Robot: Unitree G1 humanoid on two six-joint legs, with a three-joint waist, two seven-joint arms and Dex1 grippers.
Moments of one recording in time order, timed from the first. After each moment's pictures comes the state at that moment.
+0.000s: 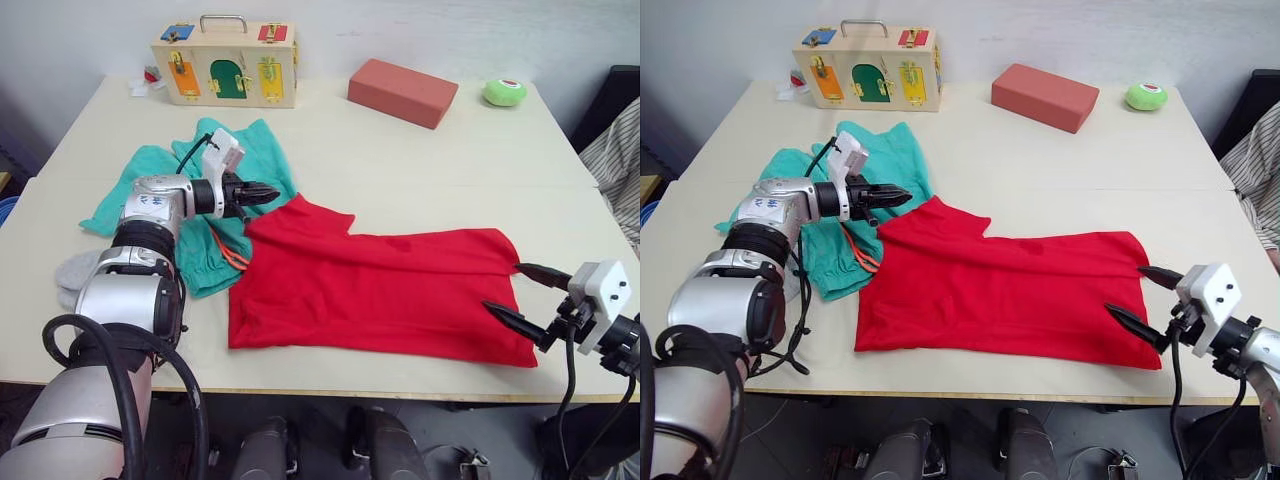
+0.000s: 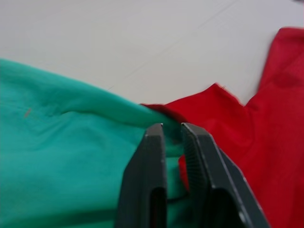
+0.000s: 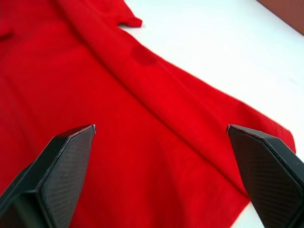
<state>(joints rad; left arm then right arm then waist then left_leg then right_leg) -1.26 0.48 0.02 1.24 -0.01 0.20 -1.01 0.09 -0.80 -0.44 -0.18 0.50 0.18 0.98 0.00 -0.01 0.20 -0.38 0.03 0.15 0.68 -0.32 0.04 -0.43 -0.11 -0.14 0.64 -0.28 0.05</state>
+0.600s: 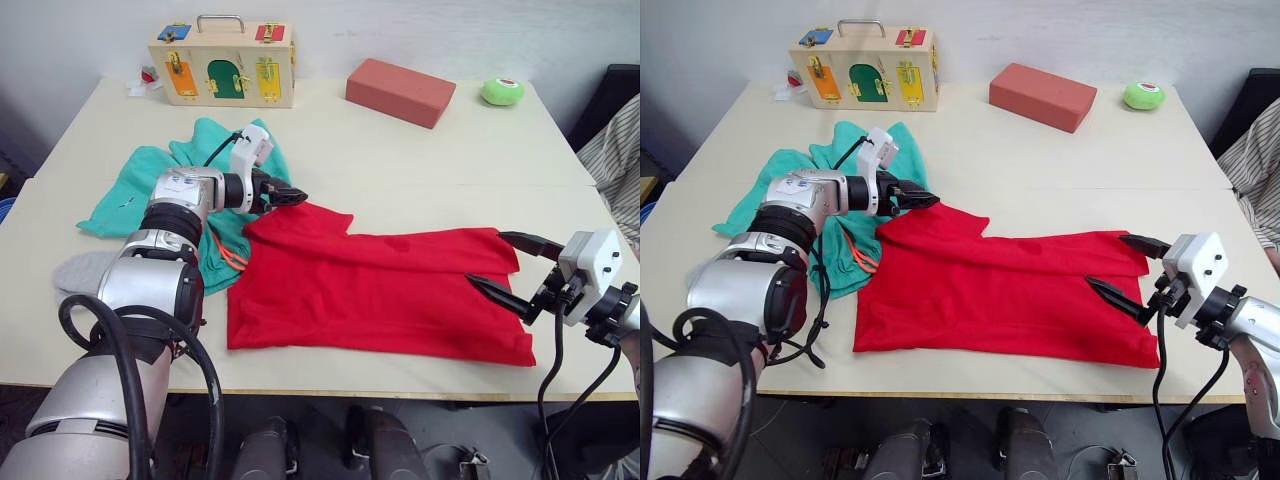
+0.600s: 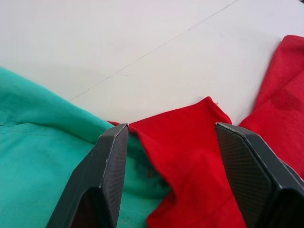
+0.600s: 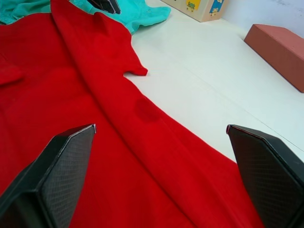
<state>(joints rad) -1.36 0.36 0.04 1.28 0.00 0.40 -0.90 -0.02 -0.78 -0.39 -0.23 0.51 0.22 0.95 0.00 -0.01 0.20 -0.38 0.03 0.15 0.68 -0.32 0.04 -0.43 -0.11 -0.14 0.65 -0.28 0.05</state>
